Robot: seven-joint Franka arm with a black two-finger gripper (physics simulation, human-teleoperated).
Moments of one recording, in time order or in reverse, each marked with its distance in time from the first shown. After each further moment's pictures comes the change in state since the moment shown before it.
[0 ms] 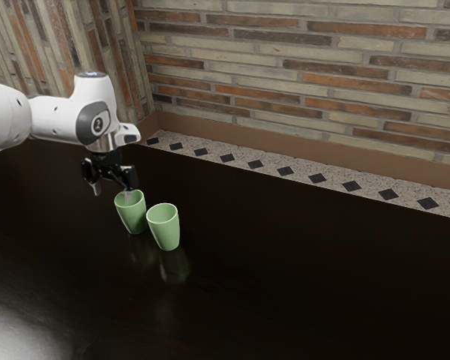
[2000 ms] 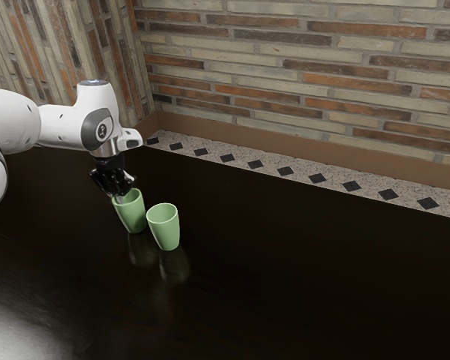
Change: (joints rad) arm 0.019 0.084 -0.005 0.066 -0.023 0.033 0.045
